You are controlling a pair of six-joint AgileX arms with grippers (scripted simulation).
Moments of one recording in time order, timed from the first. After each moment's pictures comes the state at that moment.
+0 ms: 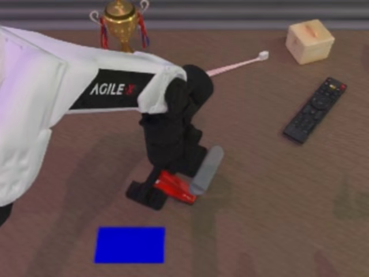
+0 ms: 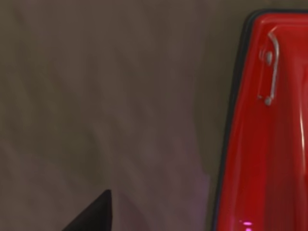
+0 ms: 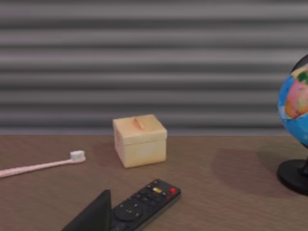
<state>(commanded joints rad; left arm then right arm) -0.64 2.23 1.51 -0.84 0.00 1.41 0.00 0.00 0.00 0.00 0.00 0.00</state>
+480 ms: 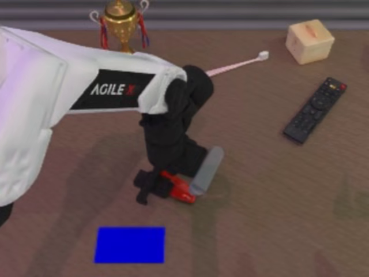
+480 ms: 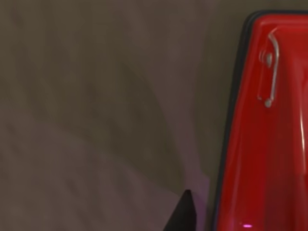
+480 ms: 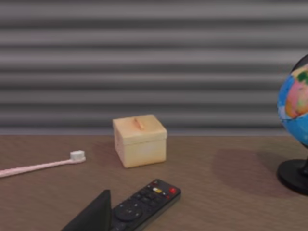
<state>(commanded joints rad) -0.64 2.23 1.51 -0.84 0.00 1.41 0.00 0.00 0.00 0.00 0.00 0.00</state>
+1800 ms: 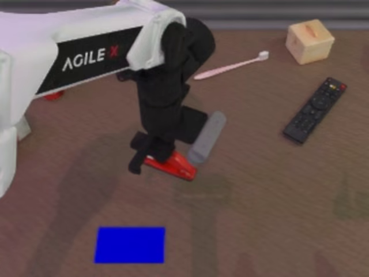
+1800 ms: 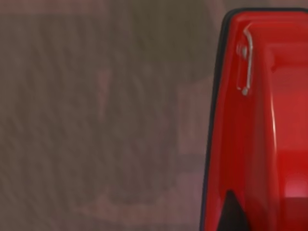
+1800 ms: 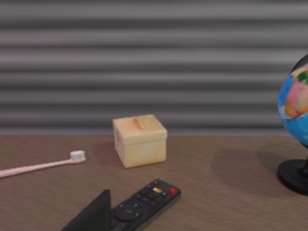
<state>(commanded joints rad) -0.62 2.13 1.69 -1.14 0.00 1.41 0.00 0.00 0.00 0.00 0.00 0.00</state>
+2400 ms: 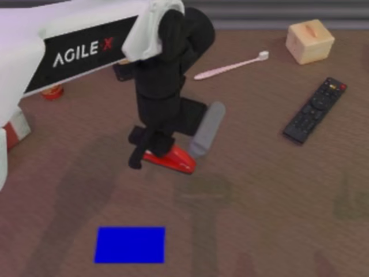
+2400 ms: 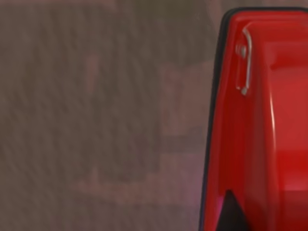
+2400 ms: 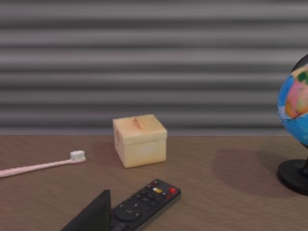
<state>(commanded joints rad) -0.63 2.11 1.72 -1.19 -0.01 1.36 0.00 0.00 0.00 0.00 0.00 0.00</state>
